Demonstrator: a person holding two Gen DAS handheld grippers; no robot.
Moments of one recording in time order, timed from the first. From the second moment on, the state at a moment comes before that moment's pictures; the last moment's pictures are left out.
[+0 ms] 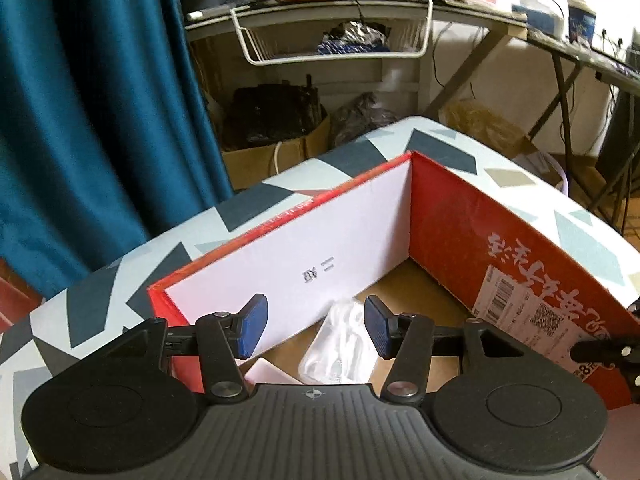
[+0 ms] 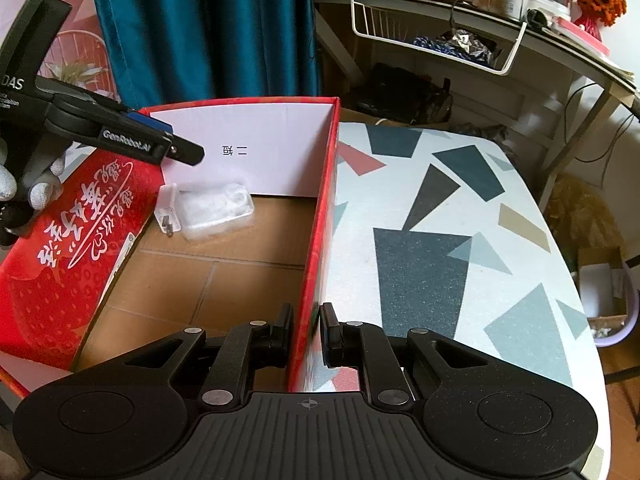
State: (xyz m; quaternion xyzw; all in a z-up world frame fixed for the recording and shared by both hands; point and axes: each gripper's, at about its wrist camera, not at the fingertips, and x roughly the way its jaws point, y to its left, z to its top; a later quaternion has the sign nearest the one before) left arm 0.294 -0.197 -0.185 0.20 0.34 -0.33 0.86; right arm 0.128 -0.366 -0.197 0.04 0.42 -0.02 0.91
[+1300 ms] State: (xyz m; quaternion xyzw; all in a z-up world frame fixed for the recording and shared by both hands) left arm 0.226 0.001 -0.240 0.06 0.43 -0.18 0.89; right arm 0.124 -0.370 -0.197 0.05 0.41 -0.02 0.91
